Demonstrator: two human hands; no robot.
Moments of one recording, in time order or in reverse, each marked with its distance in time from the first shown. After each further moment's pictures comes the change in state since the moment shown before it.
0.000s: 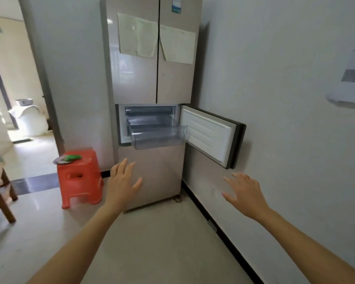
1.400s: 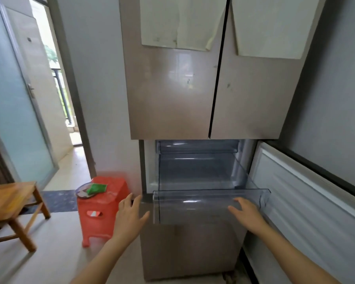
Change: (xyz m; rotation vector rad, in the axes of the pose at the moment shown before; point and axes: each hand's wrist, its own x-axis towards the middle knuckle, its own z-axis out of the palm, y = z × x) left_hand 0.456 -0.196 0.268 0.114 -0.073 -0.405; right_hand 0.673 -0.060 0.222 0.636 -0.260 -0.007
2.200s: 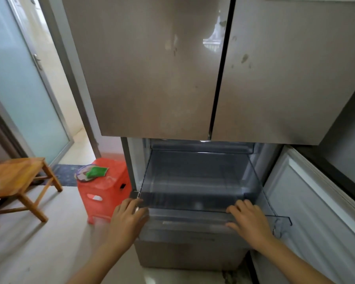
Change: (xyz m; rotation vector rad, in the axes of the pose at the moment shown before) left_hand 0.091 0.022 0.100 0.259 0.307 0.420; right_hand 0.147 0.062 0.009 -0.592 0.079 -0.584
